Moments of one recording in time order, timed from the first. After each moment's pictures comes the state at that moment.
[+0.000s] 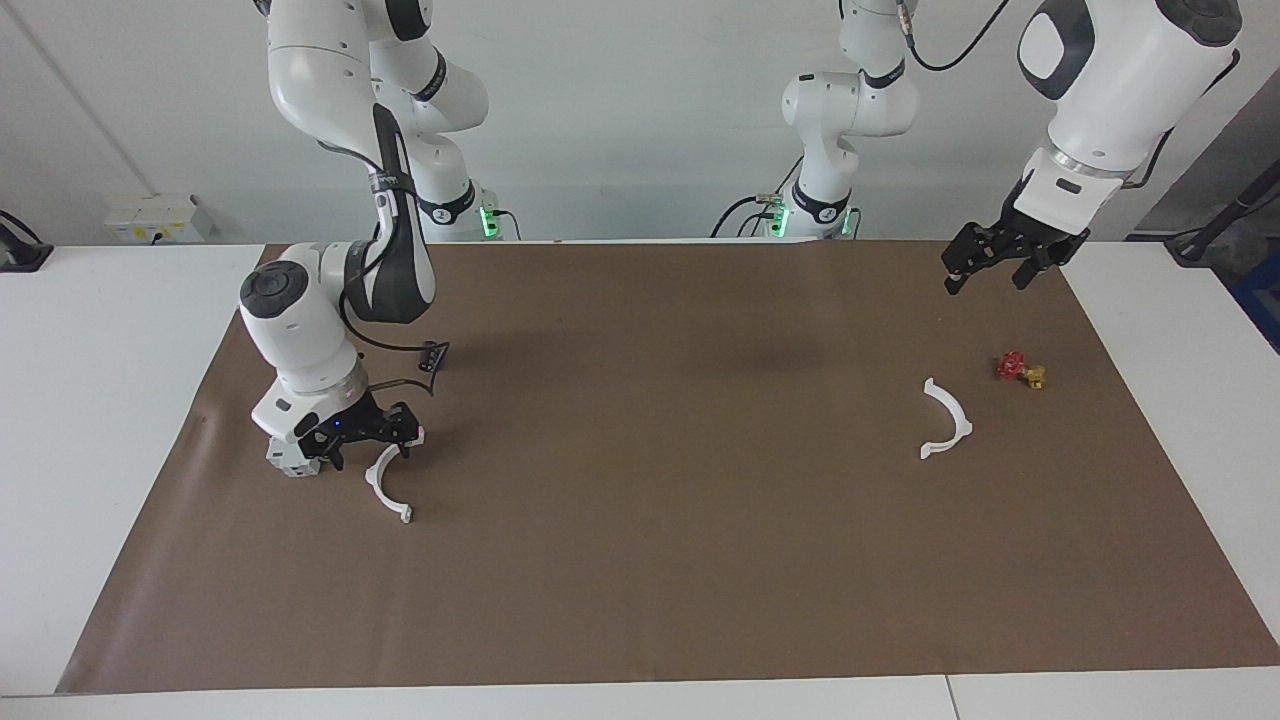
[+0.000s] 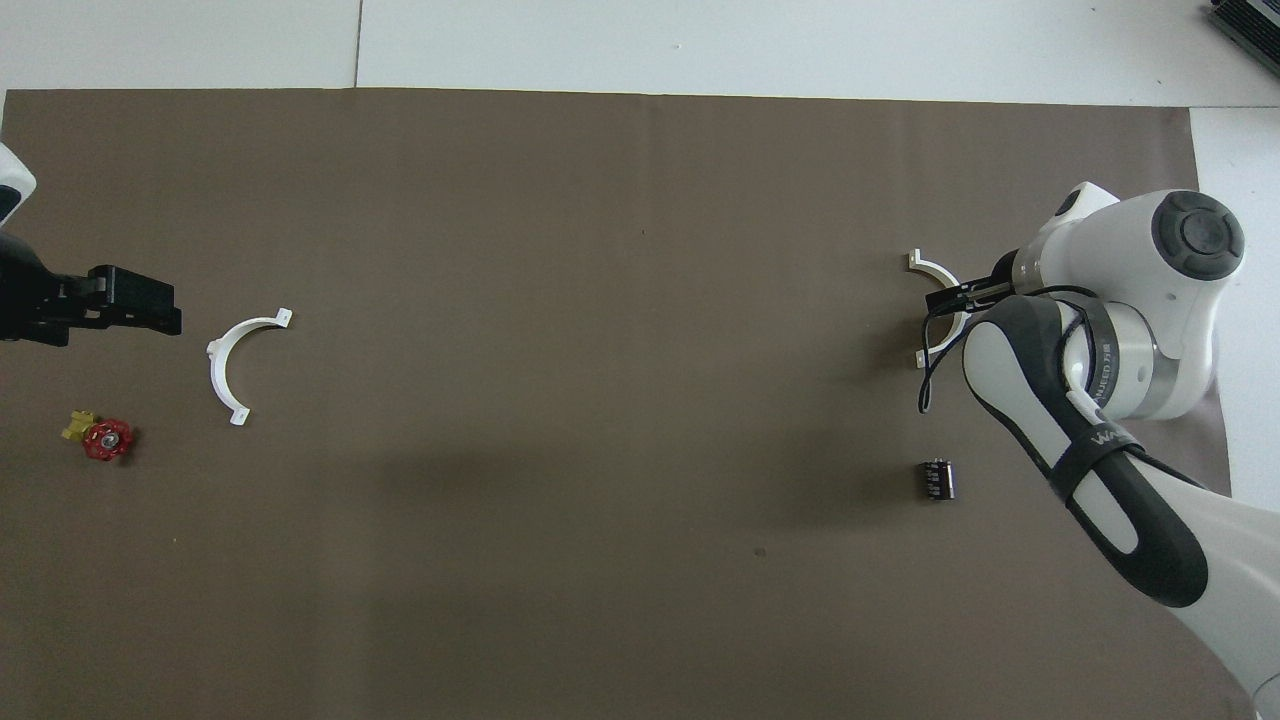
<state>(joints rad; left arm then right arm) -0.19 -0.01 0.14 -1.64 -0.03 1.62 -0.08 0.08 0.35 -0.11 -1.93 0.09 2.37 -0.28</state>
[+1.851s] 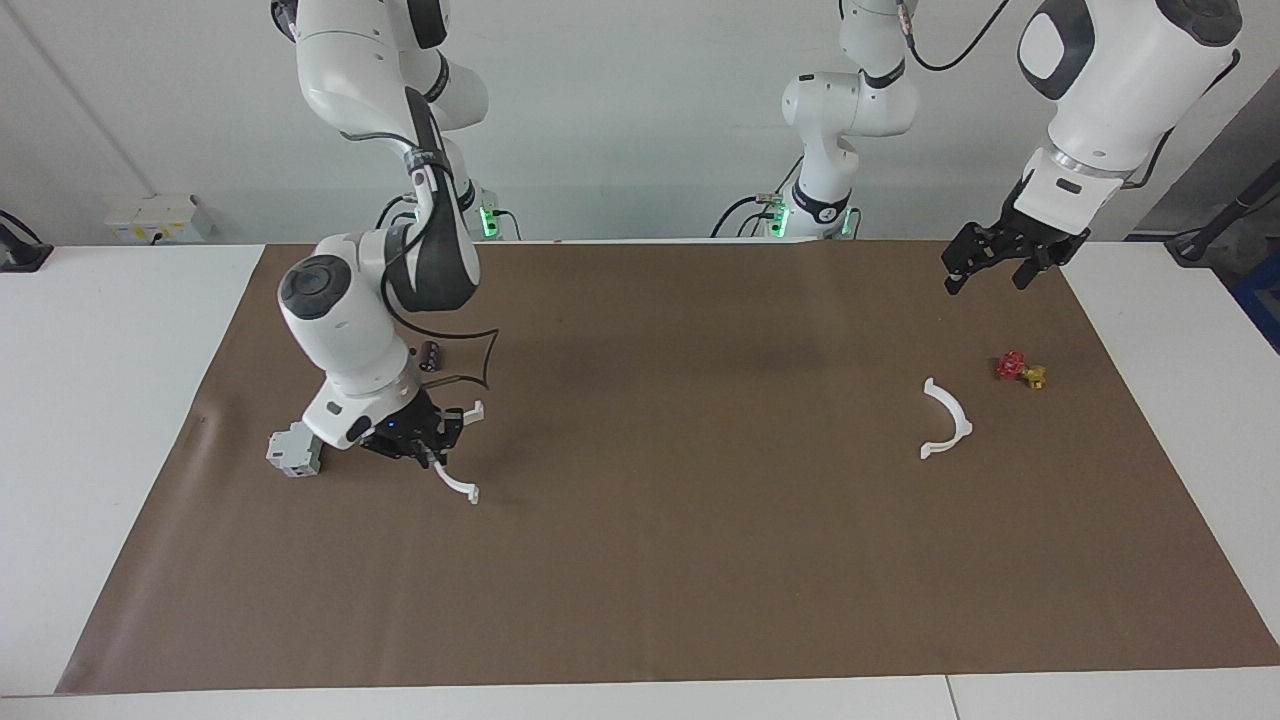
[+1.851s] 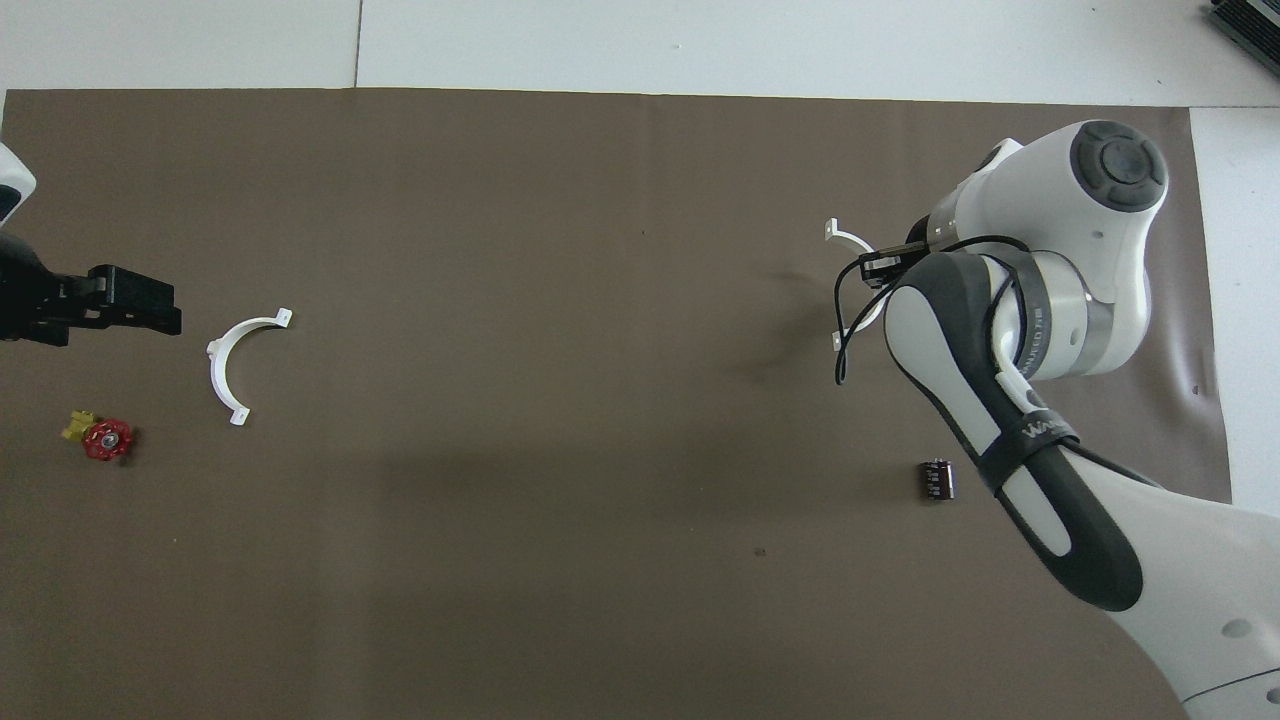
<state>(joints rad) -0.19 -0.01 0.14 -1.64 -0.03 1.62 -0.08 0.26 0.37 -0.10 -1.72 0.13 2.15 -0.01</state>
